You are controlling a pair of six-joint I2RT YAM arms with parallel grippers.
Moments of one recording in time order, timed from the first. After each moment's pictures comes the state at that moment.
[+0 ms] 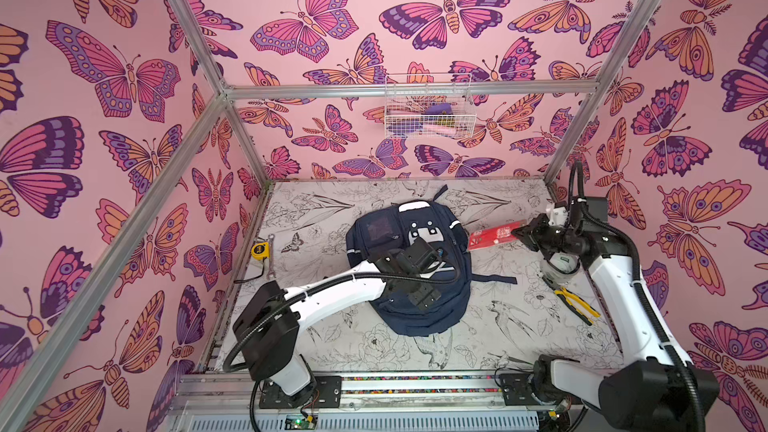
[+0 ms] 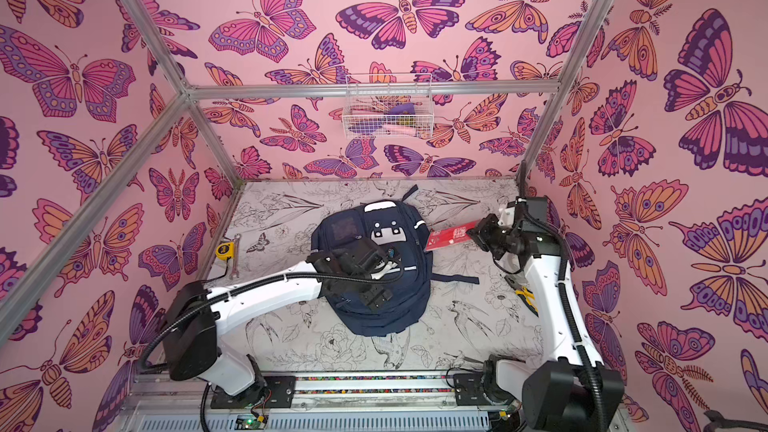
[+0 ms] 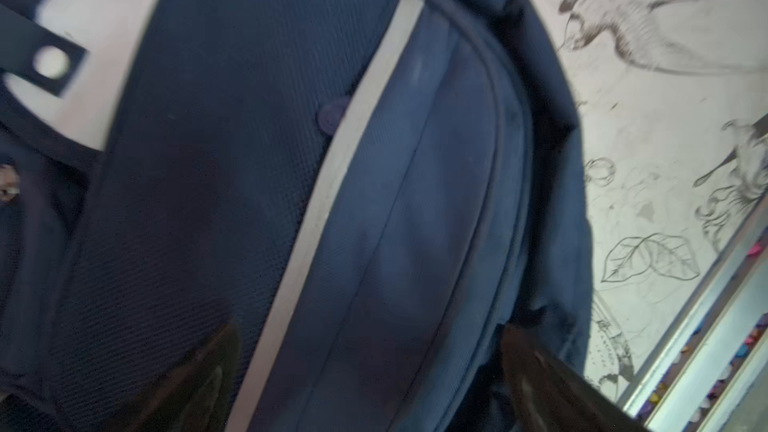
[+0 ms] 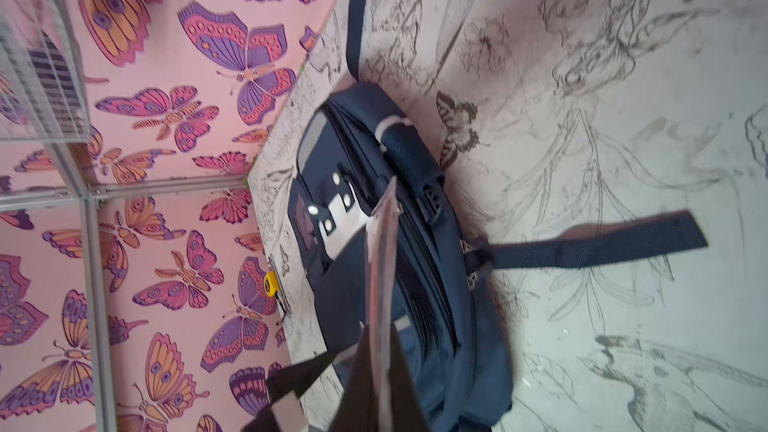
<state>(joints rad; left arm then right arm) -0.95 1.62 1.18 -0.65 -0.05 0.02 -0.11 1.16 1.09 -0.79 -0.57 0.74</state>
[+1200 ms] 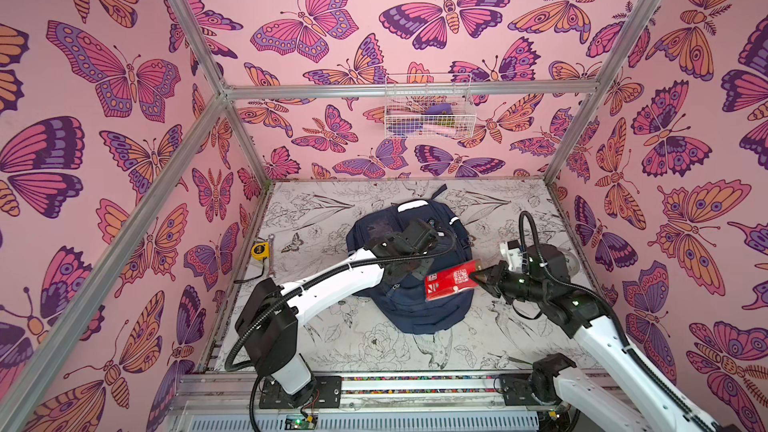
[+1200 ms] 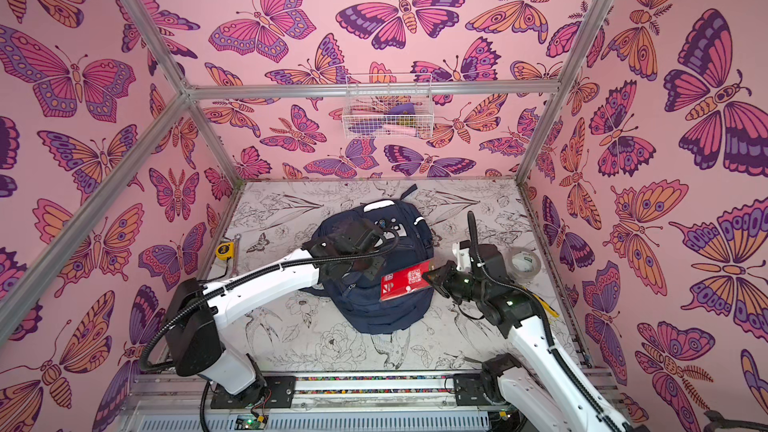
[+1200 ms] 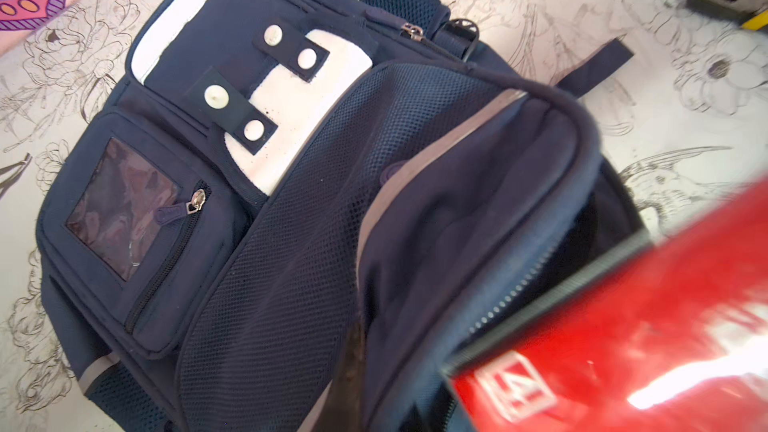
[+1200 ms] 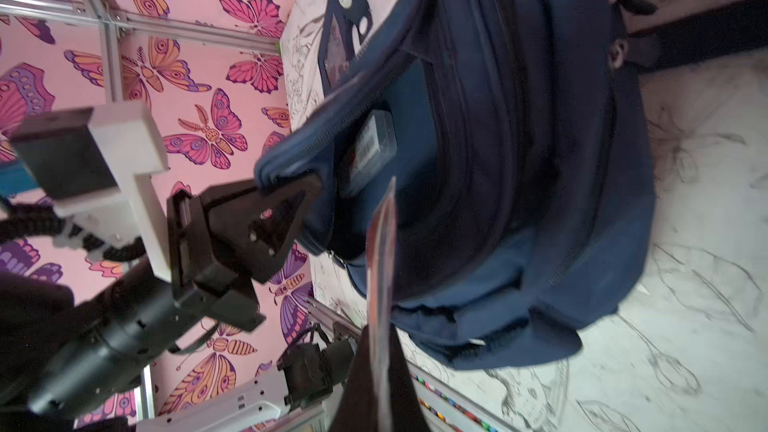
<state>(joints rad) -0.88 1.61 1.32 -0.61 -0.15 -0.15 0.36 0.85 0.65 -0.39 -0.51 1.07</state>
